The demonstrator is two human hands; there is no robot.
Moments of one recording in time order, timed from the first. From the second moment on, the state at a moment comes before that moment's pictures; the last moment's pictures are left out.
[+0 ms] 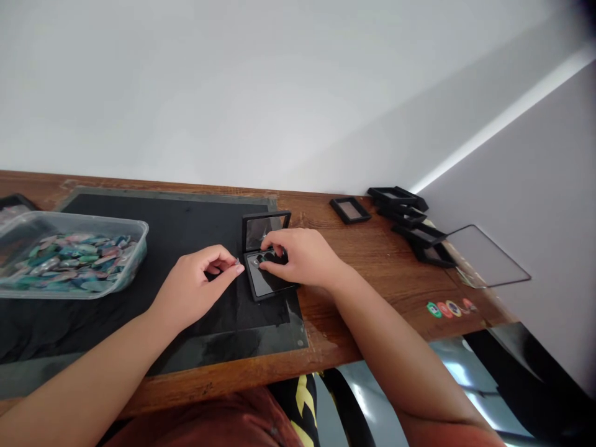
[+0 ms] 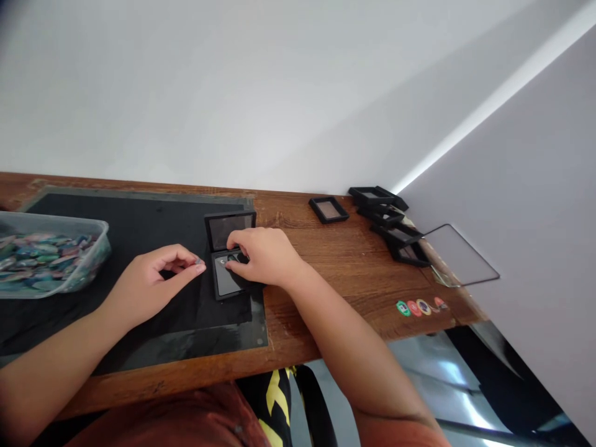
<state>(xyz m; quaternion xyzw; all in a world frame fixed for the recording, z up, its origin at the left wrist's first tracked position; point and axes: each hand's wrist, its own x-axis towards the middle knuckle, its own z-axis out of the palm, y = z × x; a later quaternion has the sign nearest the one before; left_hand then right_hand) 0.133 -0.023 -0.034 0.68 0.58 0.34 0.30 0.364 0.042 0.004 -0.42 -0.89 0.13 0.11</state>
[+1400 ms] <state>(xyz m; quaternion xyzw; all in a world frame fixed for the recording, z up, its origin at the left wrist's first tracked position) 0.138 -0.021 -0.033 0.58 0.43 0.44 0.54 0.358 0.034 -0.009 -0.13 -0.91 0.13 0.36</state>
